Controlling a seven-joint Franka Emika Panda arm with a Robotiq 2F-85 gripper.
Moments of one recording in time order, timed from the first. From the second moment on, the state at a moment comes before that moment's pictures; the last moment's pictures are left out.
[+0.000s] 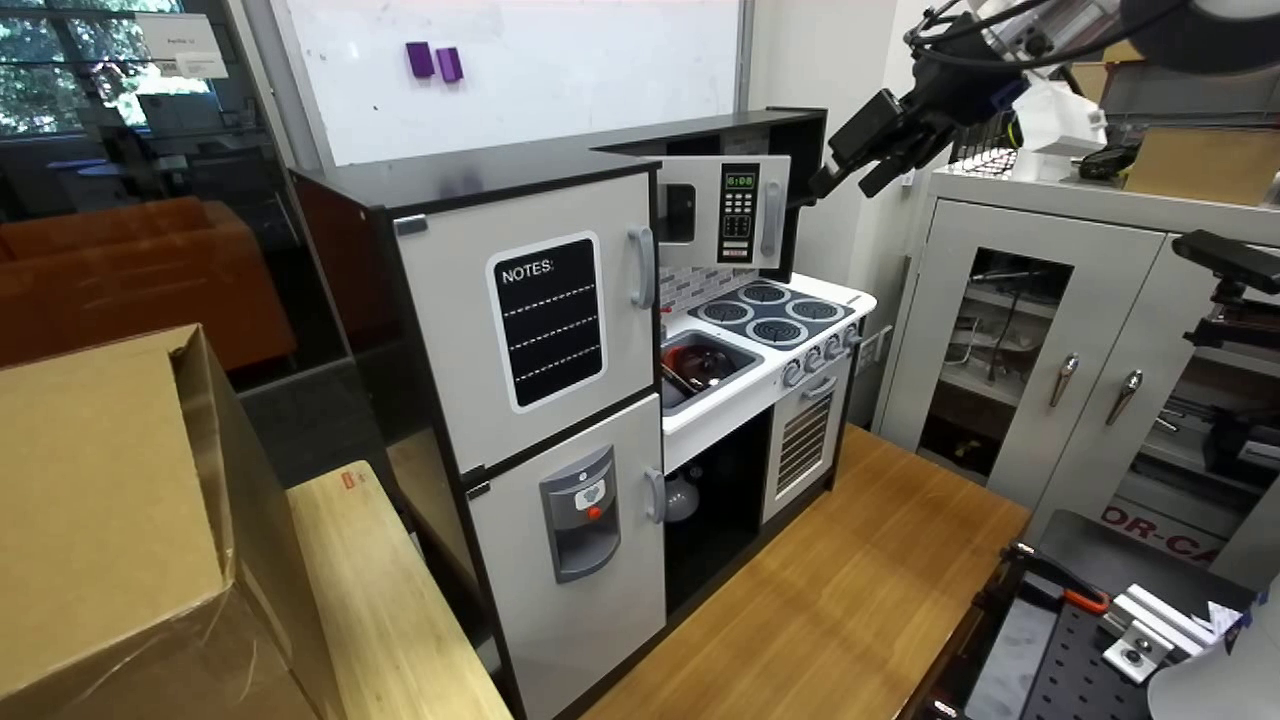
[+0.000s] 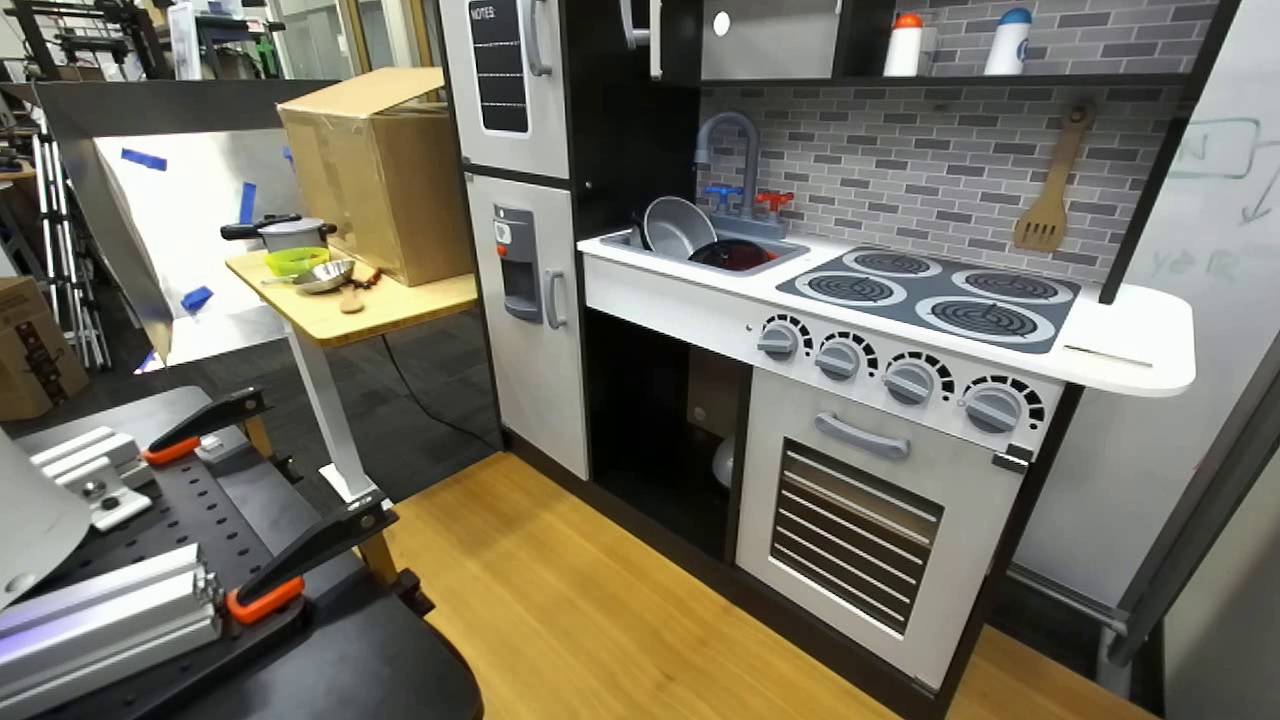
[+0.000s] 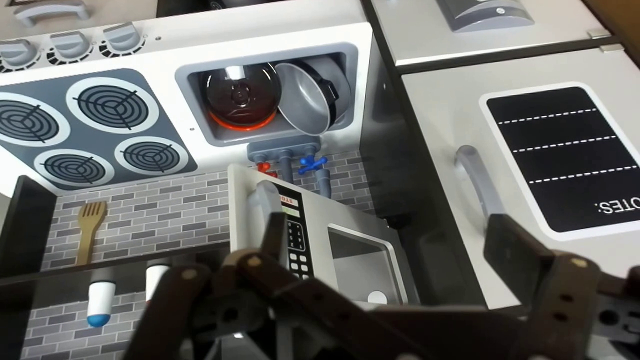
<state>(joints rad) 0.03 -0.84 -0.06 -2.75 0.06 2.63 0.05</state>
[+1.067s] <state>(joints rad) 0.03 -0.84 -0.06 -2.75 0.06 2.63 0.05</state>
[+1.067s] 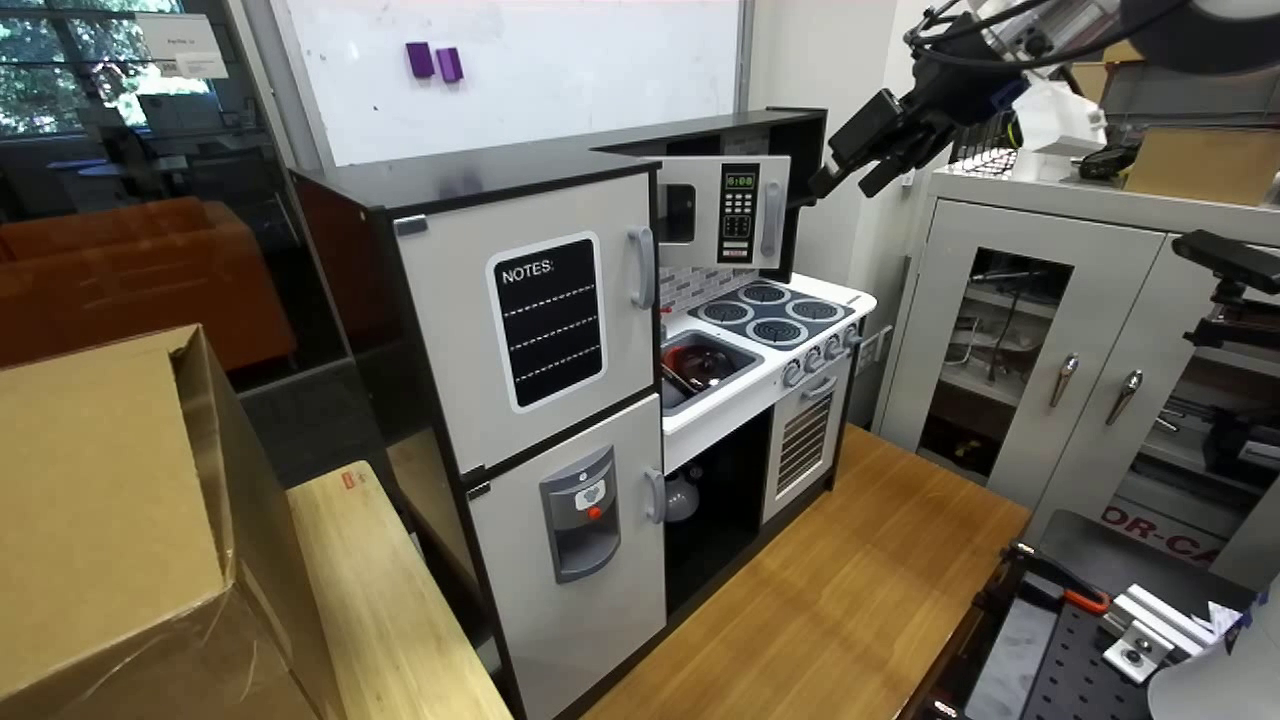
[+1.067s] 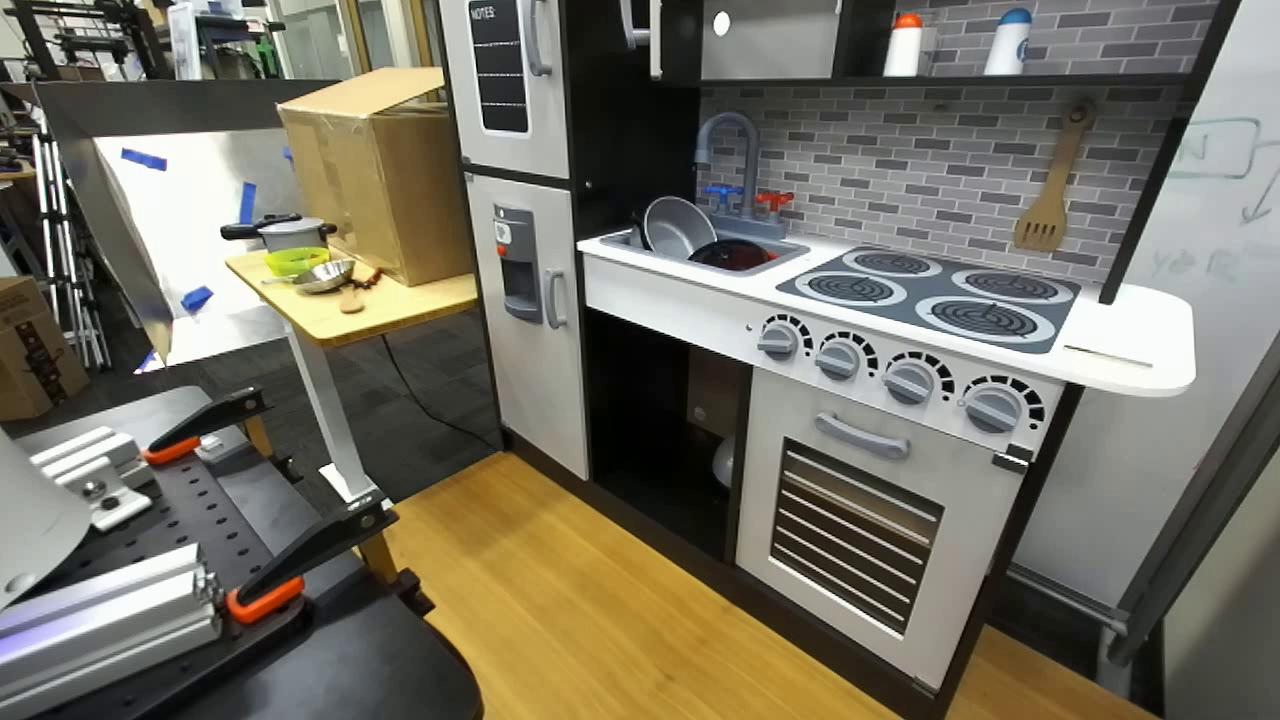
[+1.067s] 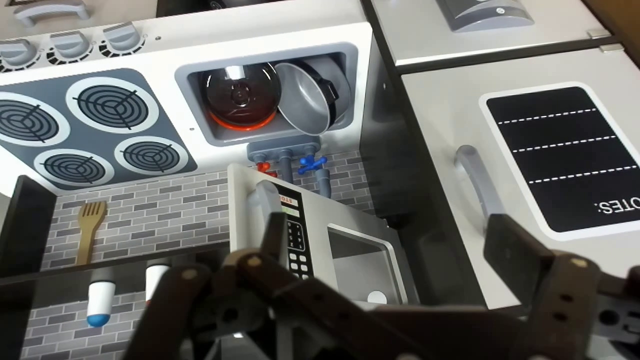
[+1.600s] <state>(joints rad) 0.10 -0.76 -0.13 -2.78 0.06 2.86 -0.07</state>
